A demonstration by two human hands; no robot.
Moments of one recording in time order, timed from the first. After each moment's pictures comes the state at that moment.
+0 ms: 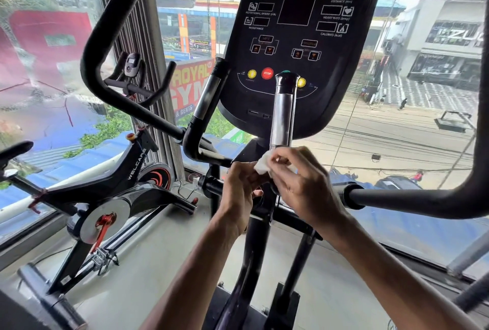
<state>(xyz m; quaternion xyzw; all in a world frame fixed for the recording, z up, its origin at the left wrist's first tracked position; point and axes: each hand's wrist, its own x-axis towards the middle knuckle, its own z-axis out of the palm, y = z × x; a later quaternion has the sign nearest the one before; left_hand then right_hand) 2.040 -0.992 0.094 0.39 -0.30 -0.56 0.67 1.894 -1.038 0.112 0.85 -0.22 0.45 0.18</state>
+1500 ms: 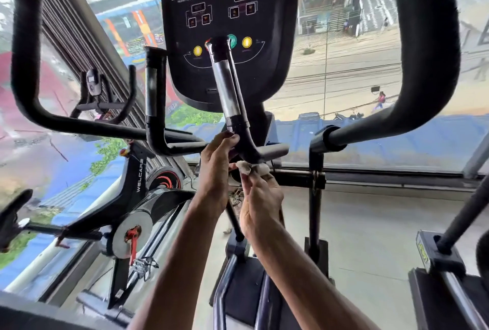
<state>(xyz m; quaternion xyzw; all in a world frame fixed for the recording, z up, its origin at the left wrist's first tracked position) 2.024 -0.984 0.112 0.52 -0.45 -0.42 0.59 1.964 -0.976 0.063 -0.04 -0.28 0.63 -0.72</state>
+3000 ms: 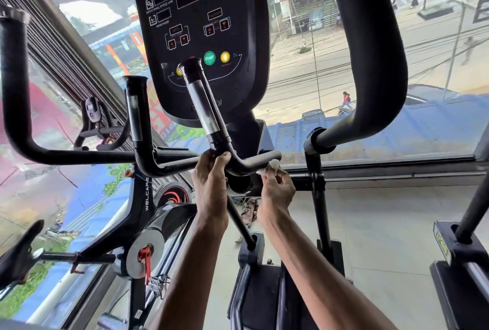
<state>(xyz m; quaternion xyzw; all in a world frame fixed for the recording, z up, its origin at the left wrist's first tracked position) 2.002 -0.985 0.103 0.58 -0.44 -0.29 0.62 1.948 -1.055 -0.008 0.05 -0.47 0.67 -0.58</state>
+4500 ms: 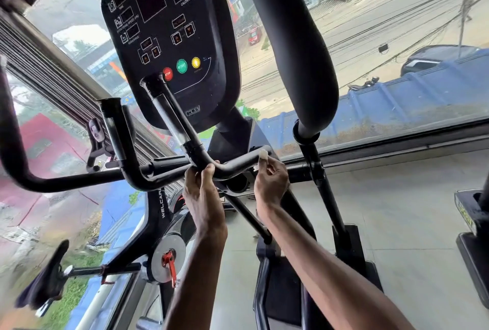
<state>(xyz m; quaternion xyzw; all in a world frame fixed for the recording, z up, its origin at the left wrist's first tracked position) 1.974 -0.985 0.086 0.65 -0.40 -0.17 0.62 1.942 -1.088 -0.038 0.17 -0.52 0.70 -0.46</state>
